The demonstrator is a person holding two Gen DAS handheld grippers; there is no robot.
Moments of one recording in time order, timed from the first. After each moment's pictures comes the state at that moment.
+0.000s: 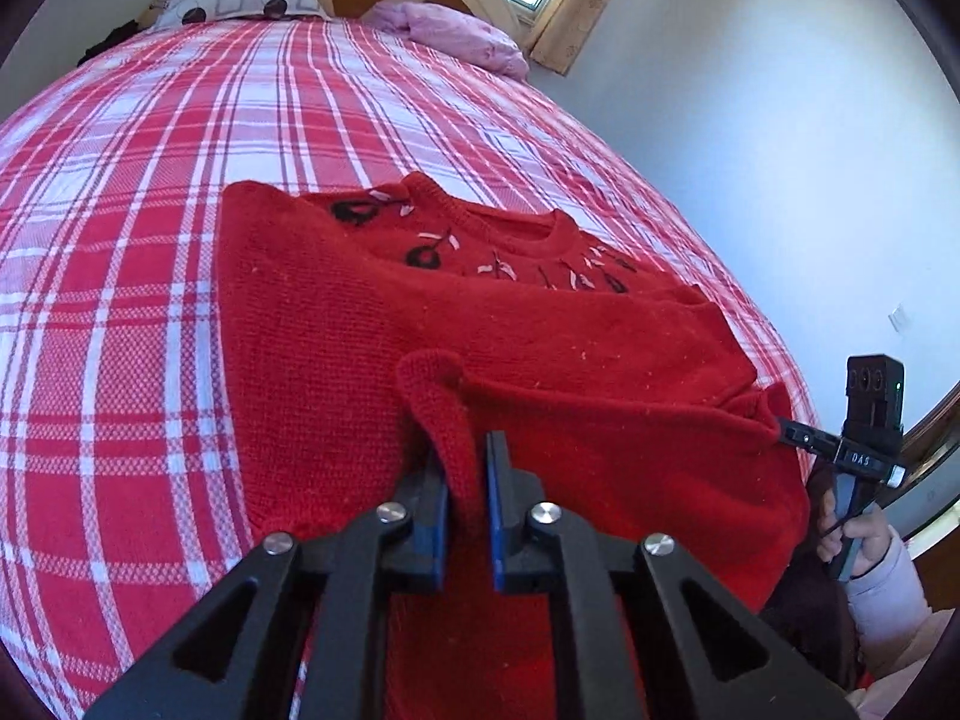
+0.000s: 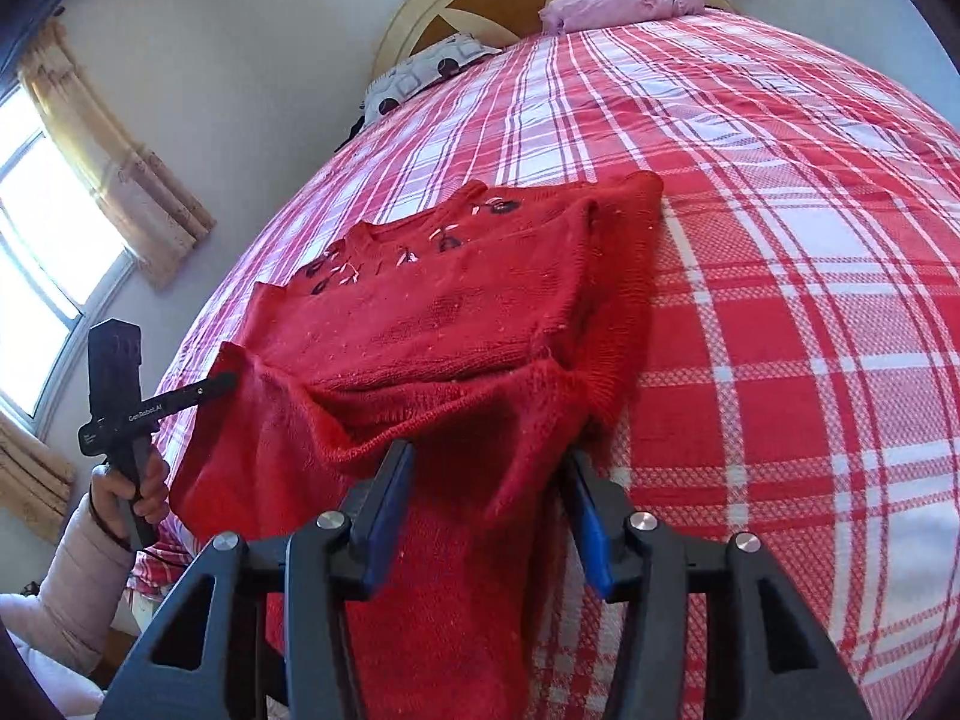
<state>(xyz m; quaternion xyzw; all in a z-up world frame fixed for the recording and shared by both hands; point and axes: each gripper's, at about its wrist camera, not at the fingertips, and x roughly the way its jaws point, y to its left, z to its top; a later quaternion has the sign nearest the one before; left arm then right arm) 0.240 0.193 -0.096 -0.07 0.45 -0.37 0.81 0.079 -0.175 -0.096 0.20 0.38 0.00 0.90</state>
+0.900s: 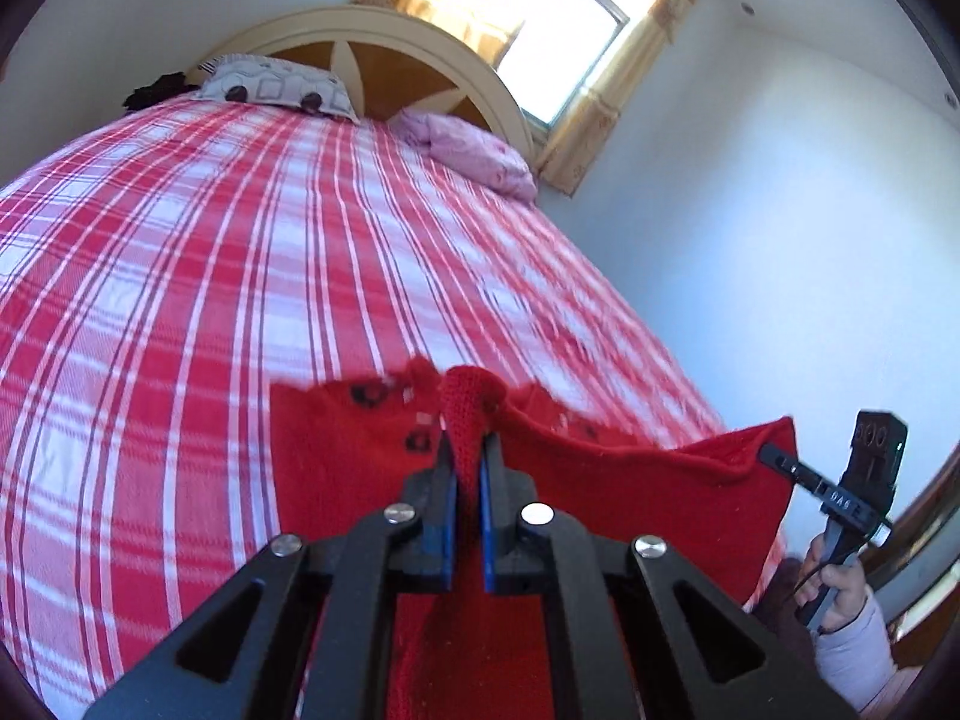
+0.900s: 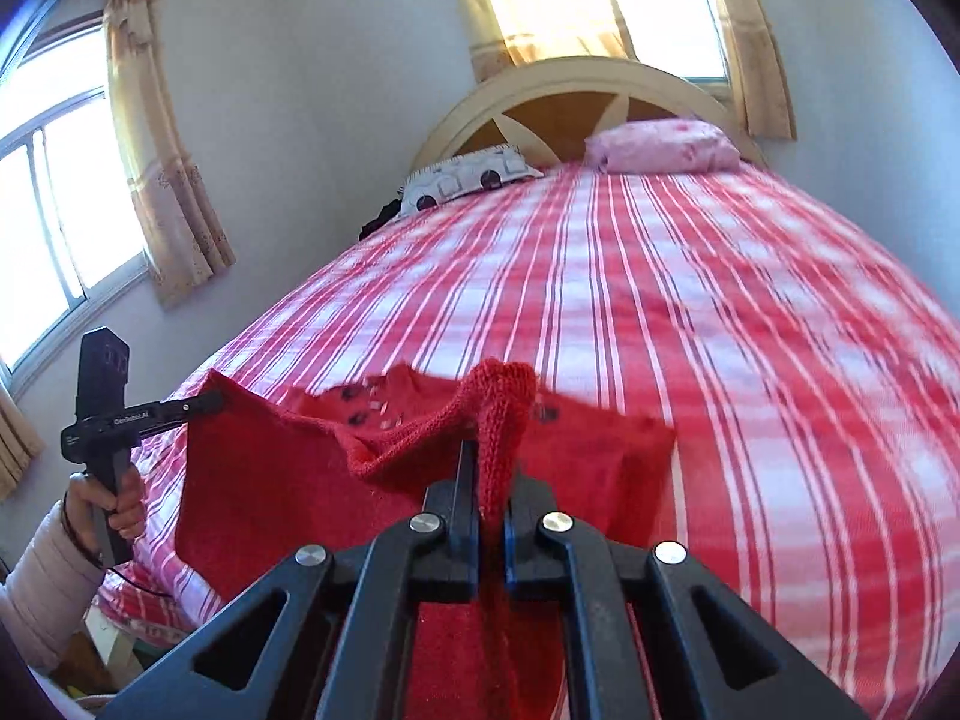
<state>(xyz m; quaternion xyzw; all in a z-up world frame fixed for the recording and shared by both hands) 0.260 0.227 -0.016 -0.17 0.35 -0.34 0.86 0.110 -0.153 0.018 0.08 0.27 -0.01 0.96</state>
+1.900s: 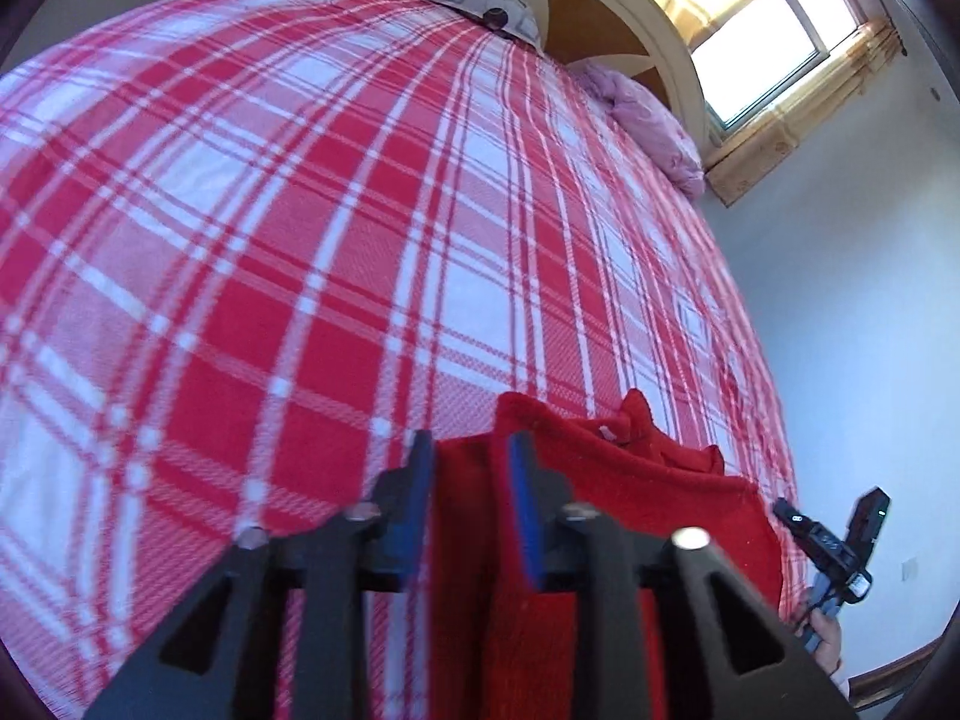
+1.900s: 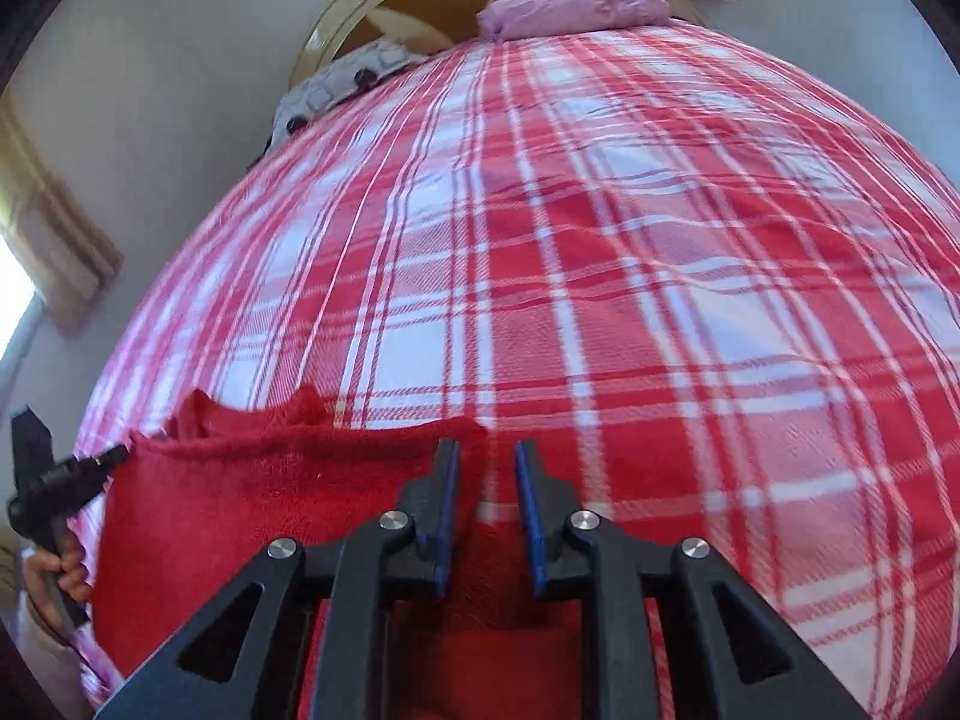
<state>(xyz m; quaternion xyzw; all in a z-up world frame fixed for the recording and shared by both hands) 0.367 0.248 -0.093 -0.22 0.49 -0.19 0.82 0.248 -0.290 -0.068 0.19 0.38 -0.11 0.90</state>
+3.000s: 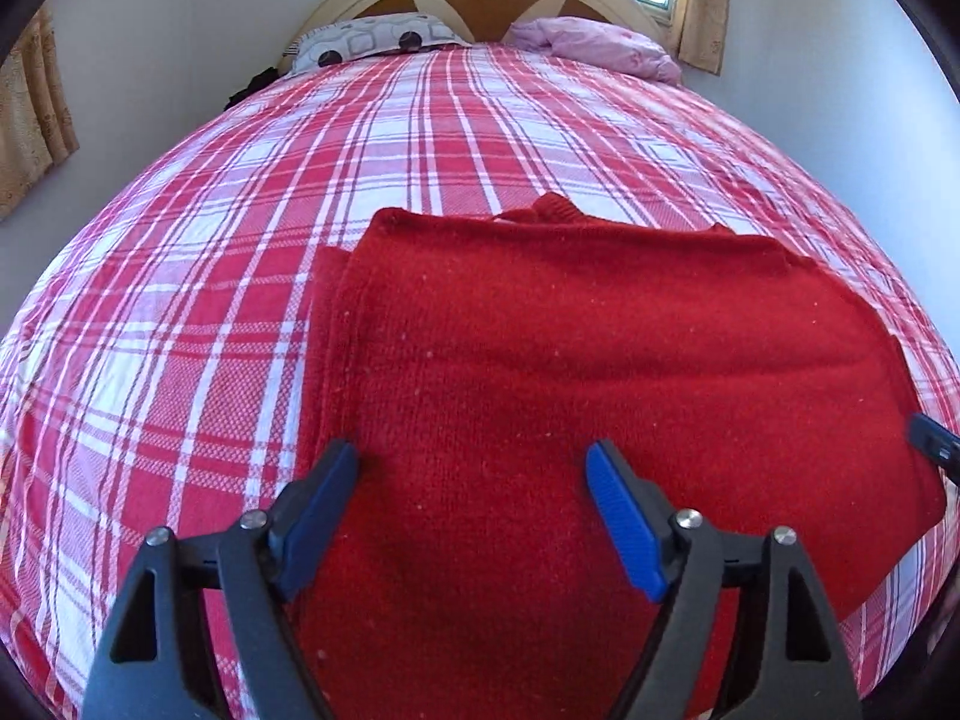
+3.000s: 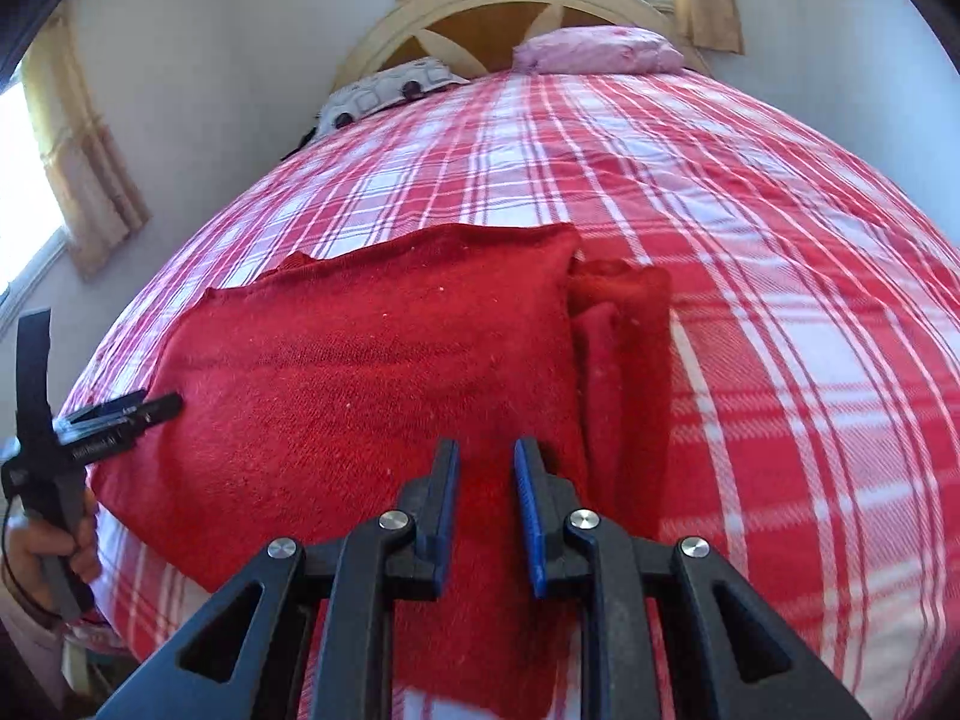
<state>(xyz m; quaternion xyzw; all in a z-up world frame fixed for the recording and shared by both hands) 0.243 0.149 -0.099 0.04 0.43 -0.13 0.89 0.124 -0.154 -0.089 0.11 0.36 -0.11 0.92</state>
